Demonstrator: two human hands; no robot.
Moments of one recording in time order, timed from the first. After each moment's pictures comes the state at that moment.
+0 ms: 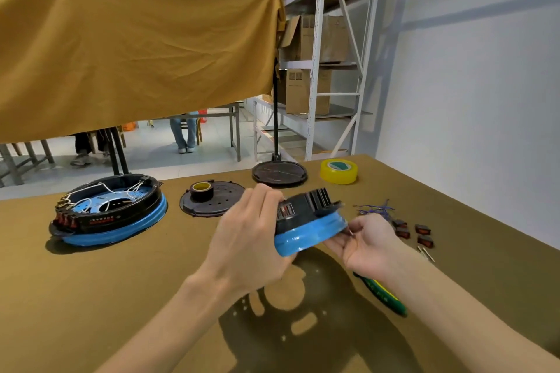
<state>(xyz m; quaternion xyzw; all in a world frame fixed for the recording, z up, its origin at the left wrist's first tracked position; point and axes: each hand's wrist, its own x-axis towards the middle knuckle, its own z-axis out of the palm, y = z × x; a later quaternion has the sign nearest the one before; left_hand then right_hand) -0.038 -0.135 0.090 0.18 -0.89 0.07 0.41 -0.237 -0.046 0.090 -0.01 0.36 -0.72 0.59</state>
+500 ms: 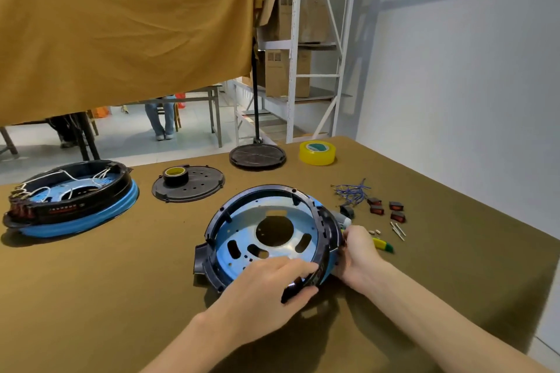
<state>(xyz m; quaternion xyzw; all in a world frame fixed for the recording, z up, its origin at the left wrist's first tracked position) -0.057 -0.086 0.015 0.05 -0.94 -0.16 0.29 -0.245 -0.026 0.031 0.02 0.60 -0.66 0.45</state>
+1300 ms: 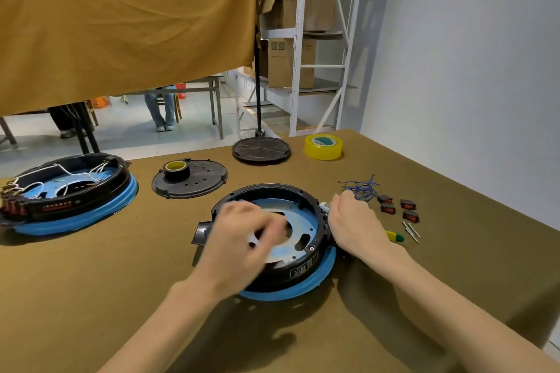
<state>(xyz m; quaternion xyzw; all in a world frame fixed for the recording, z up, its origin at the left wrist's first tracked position) -0.059 -0.156 0.027 0.16 -0.88 -0.17 0.41 -0.263 -0.056 0.051 -0.45 0.87 -0.20 -0.01</state>
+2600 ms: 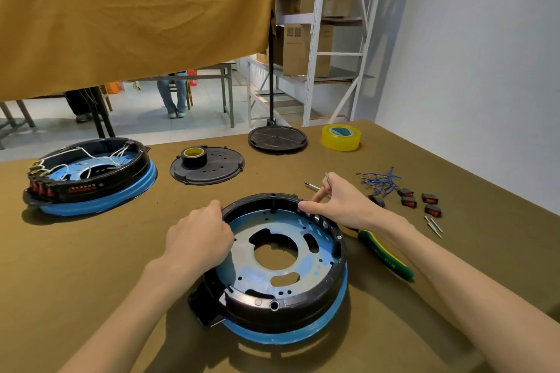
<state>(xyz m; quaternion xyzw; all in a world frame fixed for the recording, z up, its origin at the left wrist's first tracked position) -0.008 -0.195 0.038 0.52 -0.84 -0.11 0.12 -0.276 -0.108 0.043 -0.56 0.74 -0.32 0.19</state>
